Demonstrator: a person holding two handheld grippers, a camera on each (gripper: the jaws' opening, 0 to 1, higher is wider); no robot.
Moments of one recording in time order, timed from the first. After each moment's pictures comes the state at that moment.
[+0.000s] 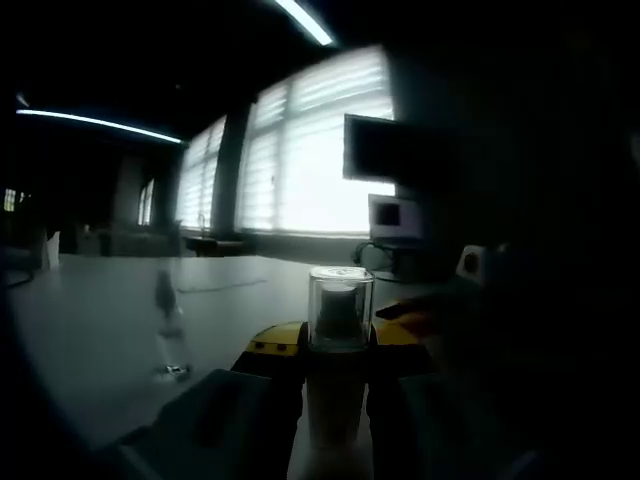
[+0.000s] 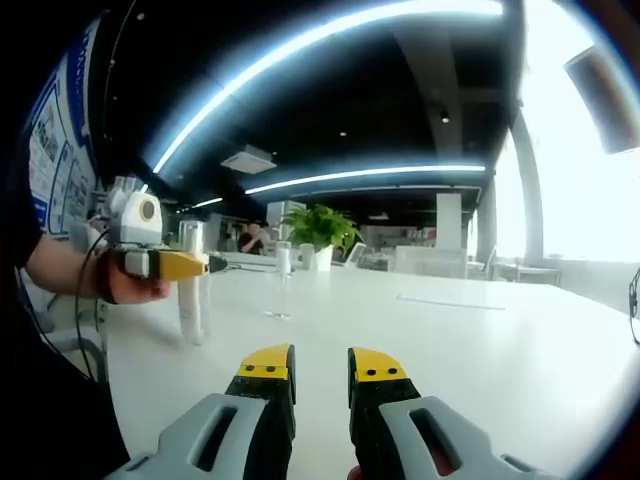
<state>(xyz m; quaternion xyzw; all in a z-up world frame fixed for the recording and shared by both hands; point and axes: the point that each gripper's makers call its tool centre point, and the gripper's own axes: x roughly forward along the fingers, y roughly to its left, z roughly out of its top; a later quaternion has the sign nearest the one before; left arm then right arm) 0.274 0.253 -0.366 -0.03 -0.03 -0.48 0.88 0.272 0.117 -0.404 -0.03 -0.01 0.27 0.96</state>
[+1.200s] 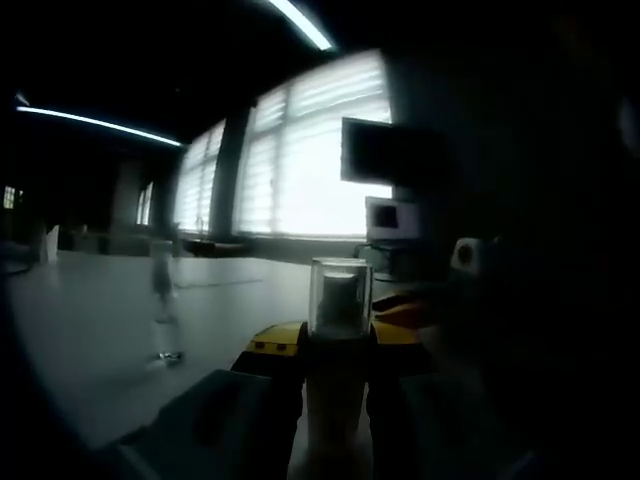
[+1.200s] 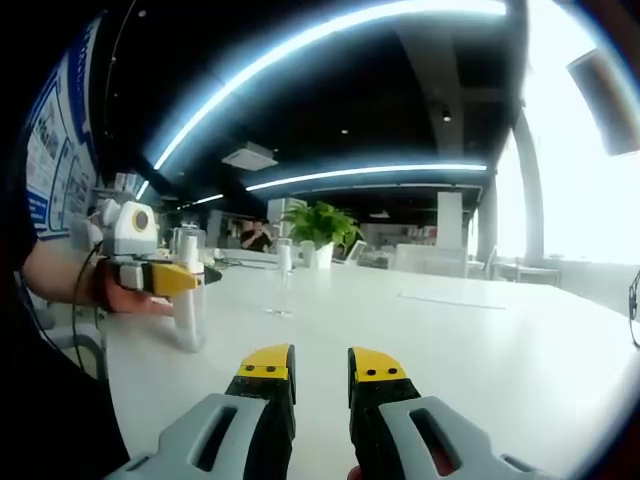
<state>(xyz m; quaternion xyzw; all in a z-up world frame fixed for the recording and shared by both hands) 0.263 0.250 -0.381 -0.03 -0.03 -0.48 0.87 0.272 0.117 -0.407 -0.04 -0.01 0.27 0.96</state>
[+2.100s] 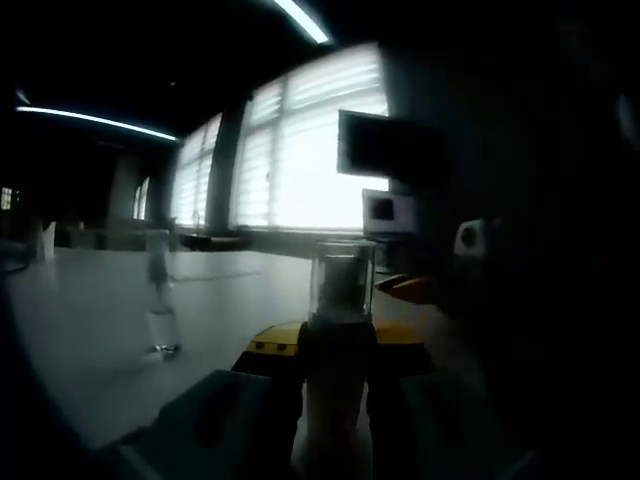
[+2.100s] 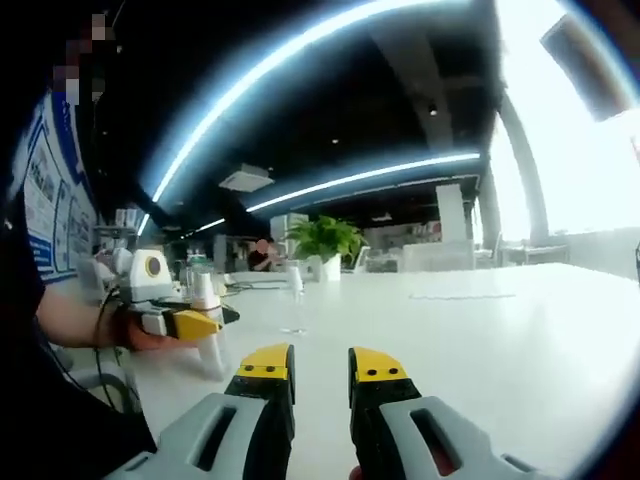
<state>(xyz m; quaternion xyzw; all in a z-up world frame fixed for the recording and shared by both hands) 0.264 0.250 -0.388 -0.03 -0.02 -0.49 0.87 0.248 0.130 -0.385 0.03 -0.01 0.29 0.96</state>
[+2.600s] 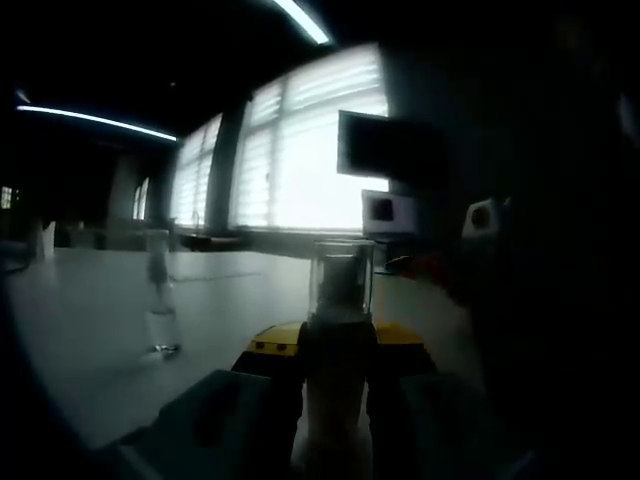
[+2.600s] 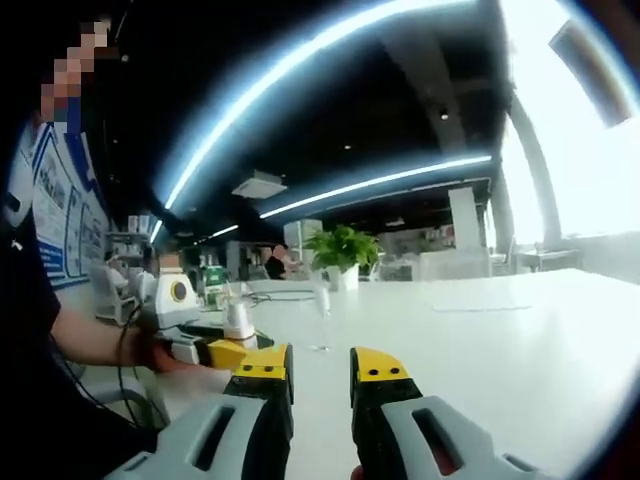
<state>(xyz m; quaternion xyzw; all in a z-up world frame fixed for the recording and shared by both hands) 0.265 0.251 -0.388 -0.03 -0.02 -0.49 0.87 0.237 0.152 -0.355 0.04 -0.02 0.32 0.95</state>
